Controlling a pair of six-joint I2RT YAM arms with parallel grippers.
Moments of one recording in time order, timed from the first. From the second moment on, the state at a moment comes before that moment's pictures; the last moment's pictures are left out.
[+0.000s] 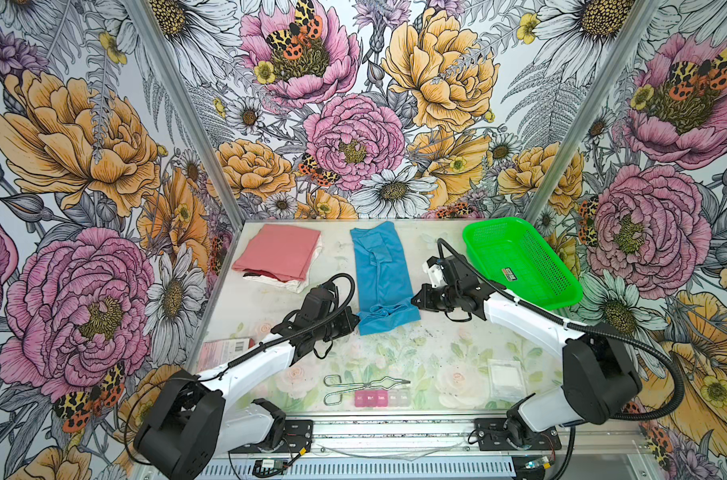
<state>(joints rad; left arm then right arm) -0.50 1.26 0.61 -0.10 0.30 -0.80 0.44 1.57 1.04 -0.37 -0.41 0.54</state>
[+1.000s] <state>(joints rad) -0.26 1.99 1.25 -0.11 0.51 -0.61 0.24 2.24 1.68 -0.39 -0.61 0.50</state>
